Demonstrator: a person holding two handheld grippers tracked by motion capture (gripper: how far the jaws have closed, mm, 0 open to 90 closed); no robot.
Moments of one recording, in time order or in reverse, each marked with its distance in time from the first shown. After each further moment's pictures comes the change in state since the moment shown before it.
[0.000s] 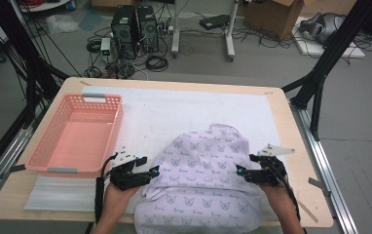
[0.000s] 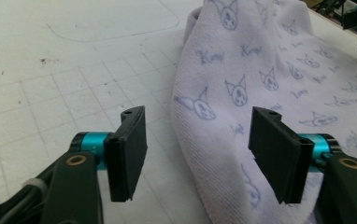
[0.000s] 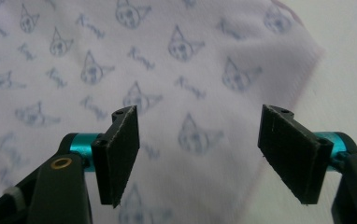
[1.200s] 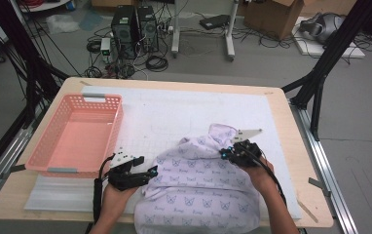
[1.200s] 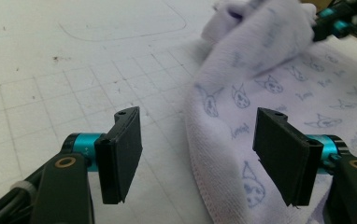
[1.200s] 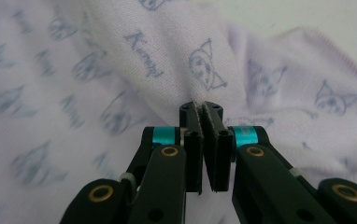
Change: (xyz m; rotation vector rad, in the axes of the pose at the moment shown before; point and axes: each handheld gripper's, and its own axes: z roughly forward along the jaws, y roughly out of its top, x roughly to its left) left arm 0.002 -0.003 -0.005 -0.021 0.013 -0.015; right arm 0.016 0.043 0.042 0.094 0.124 -0.216
